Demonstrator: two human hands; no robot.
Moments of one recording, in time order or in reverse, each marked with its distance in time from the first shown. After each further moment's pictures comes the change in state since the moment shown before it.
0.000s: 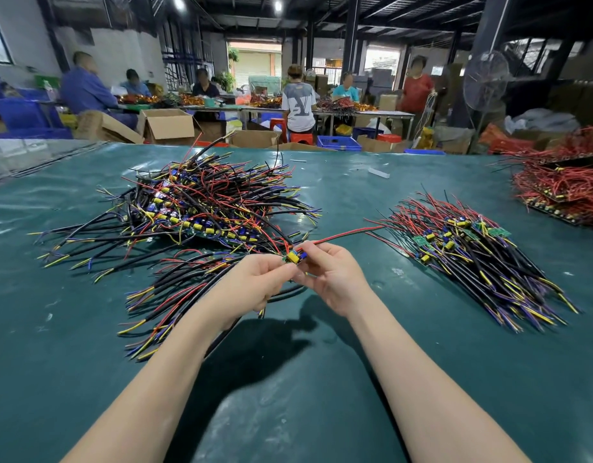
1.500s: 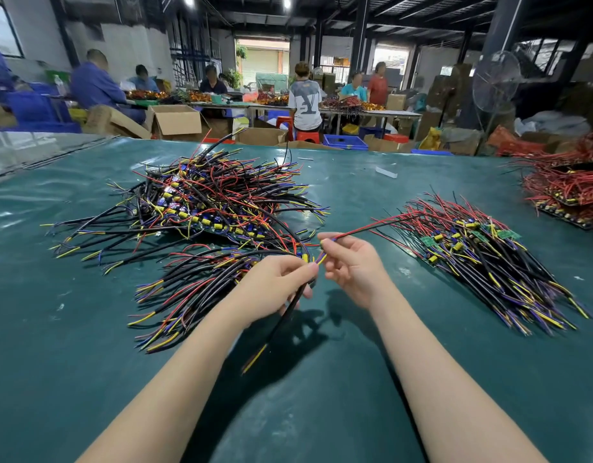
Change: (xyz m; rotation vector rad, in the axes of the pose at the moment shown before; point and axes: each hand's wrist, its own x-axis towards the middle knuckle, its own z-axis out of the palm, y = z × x) left_hand 0.001 0.001 0.014 0.065 0.052 -0.031; right_hand 0.002 -0.007 -0.015 -0.097 0.084 -0.025
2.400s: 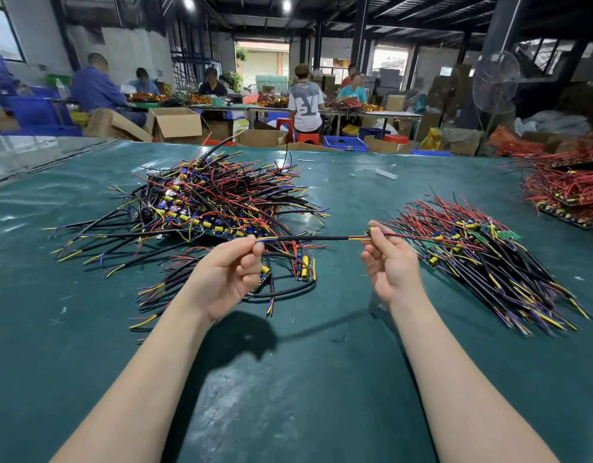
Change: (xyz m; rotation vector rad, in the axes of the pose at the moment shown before) left_hand 0.000 -0.014 -0.046 -0.927 0.012 -0.039; right_hand 0.005 -0.012 -0.033 0.359 0.328 -0.159
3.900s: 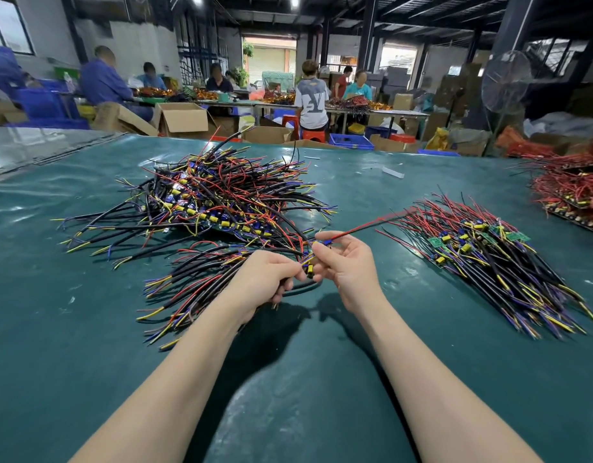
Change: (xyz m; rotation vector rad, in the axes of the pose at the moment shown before) left_hand 0.008 -0.026 0.022 0.754 0.163 -0.009; right_hand -0.028 0.039 0.035 -0.411 -0.300 -0.030
